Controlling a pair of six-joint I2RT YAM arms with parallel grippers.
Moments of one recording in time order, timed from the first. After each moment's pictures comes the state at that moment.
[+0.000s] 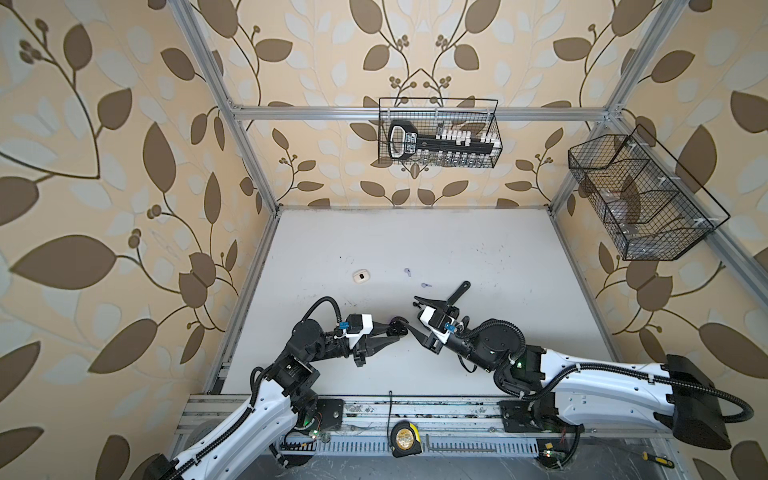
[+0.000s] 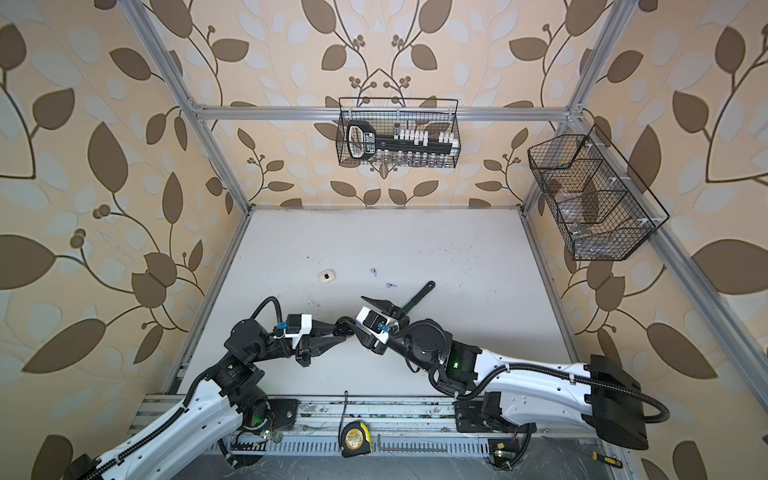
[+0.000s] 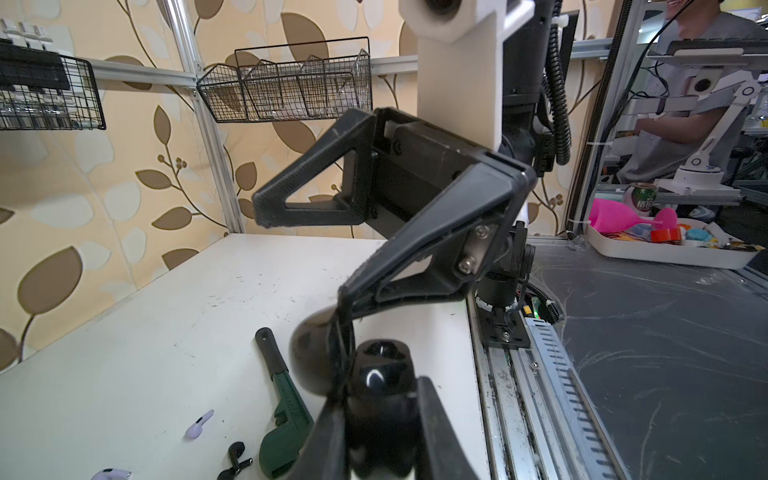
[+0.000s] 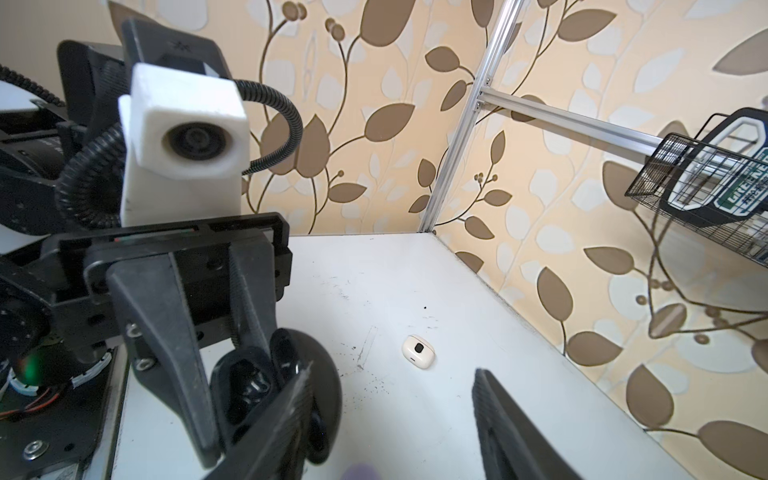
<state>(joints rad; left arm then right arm) -0.56 0.52 0.20 0.39 0.81 0.01 1.18 1.04 0.55 0.49 0.27 -0.31</state>
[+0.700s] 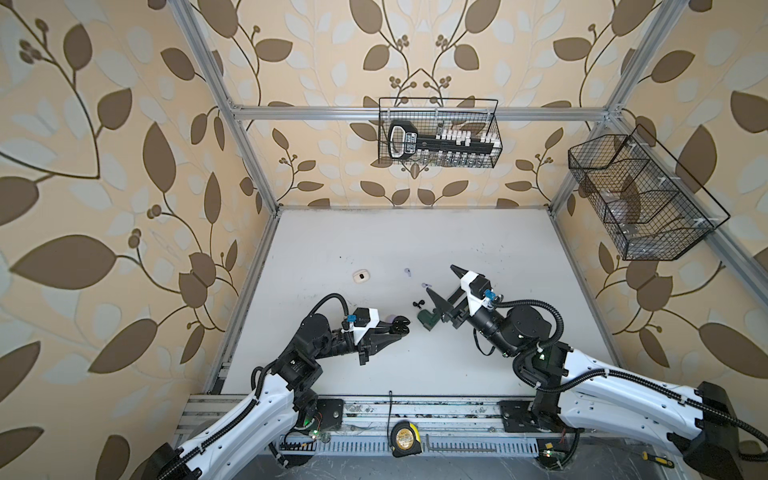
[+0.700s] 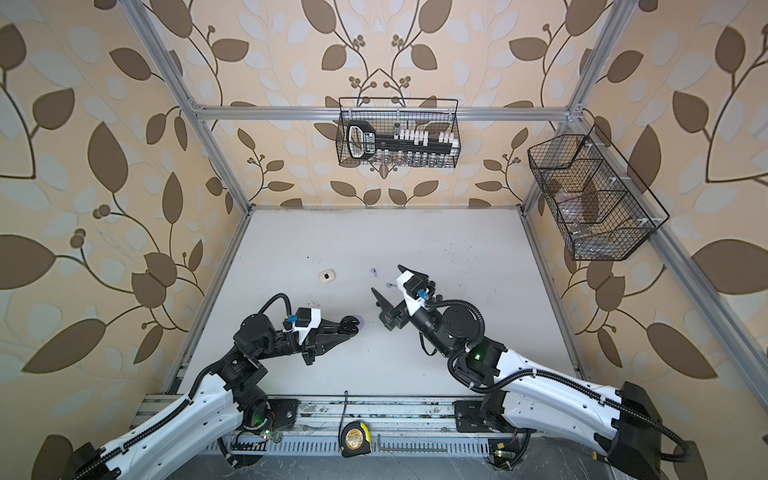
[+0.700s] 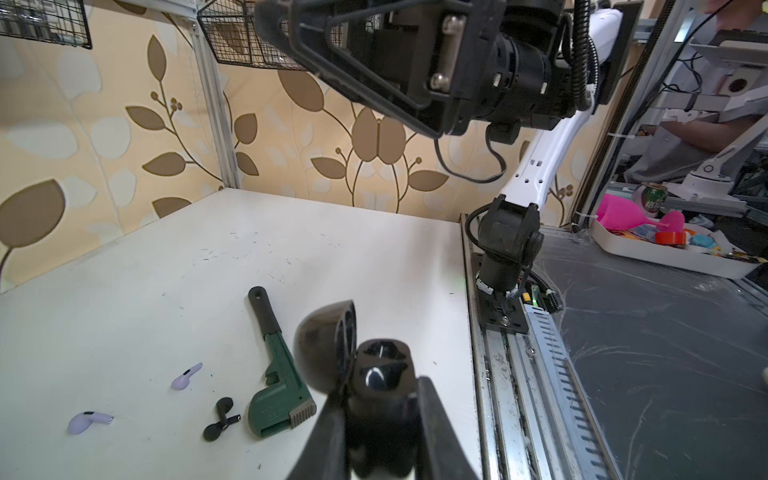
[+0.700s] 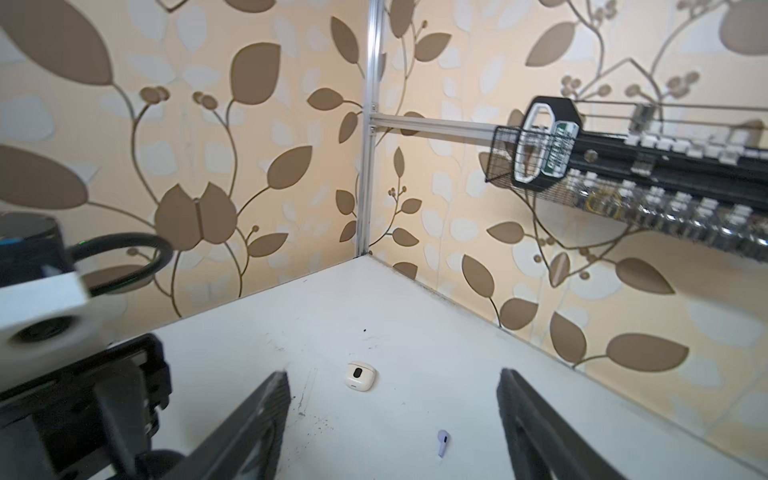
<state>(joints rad) -0.56 0.59 0.21 0.34 0.77 -0.02 0.95 0.89 0.56 0.43 0.32 -0.09</state>
